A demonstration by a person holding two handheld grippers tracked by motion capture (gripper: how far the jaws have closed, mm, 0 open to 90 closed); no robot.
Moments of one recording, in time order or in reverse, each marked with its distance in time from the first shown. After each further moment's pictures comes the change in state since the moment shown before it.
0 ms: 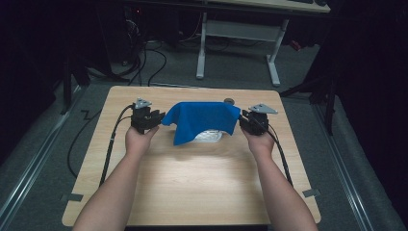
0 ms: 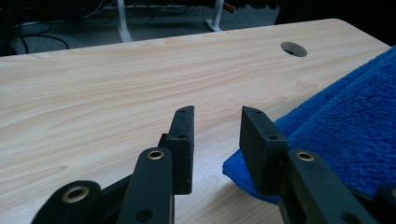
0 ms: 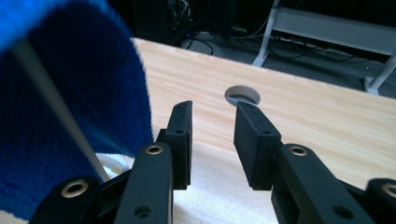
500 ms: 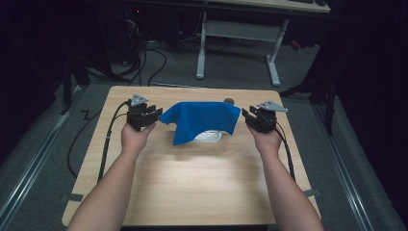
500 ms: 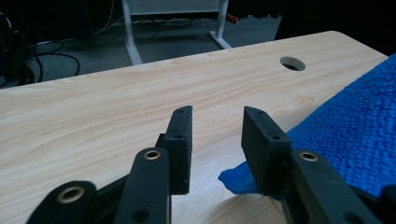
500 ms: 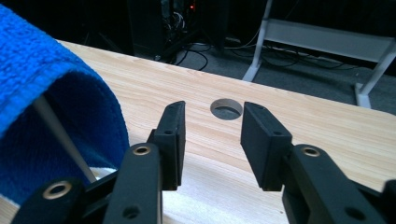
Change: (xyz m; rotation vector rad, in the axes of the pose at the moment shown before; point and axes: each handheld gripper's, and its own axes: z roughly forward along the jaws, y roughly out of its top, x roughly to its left) left arm 0.000 0.013 -0.020 -0.037 0.016 0.035; right arm -0.014 0.010 -0.019 -0.040 -0.016 0.015
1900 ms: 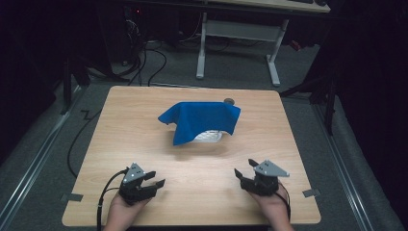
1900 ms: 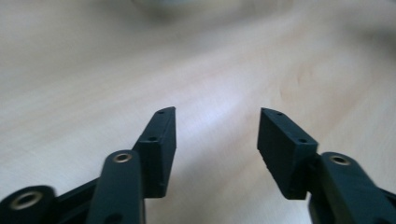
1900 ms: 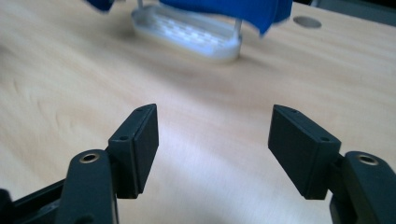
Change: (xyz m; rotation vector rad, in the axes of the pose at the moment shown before) left arm -0.089 -0.156 -0.105 0.174 -0.235 0.081; right arm 0.082 -0.123 -0.123 0.080 0.128 -0.129
